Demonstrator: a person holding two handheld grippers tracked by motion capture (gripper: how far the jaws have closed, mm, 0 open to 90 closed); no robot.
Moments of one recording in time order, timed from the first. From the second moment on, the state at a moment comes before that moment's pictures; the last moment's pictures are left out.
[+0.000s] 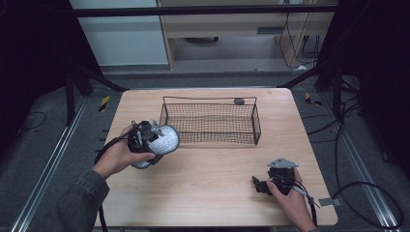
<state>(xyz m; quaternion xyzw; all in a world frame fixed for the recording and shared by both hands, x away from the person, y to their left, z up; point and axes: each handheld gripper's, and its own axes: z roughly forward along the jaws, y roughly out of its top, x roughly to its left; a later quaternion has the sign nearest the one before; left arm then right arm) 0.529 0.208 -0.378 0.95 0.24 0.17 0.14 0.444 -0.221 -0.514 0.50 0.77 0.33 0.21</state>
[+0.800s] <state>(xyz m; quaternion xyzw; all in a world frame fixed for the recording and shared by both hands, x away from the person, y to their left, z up) 0.553 0.182 -0.366 0.95 0.21 0.19 0.14 0.444 -0.221 -0.514 0.49 0.78 0.33 0.21</state>
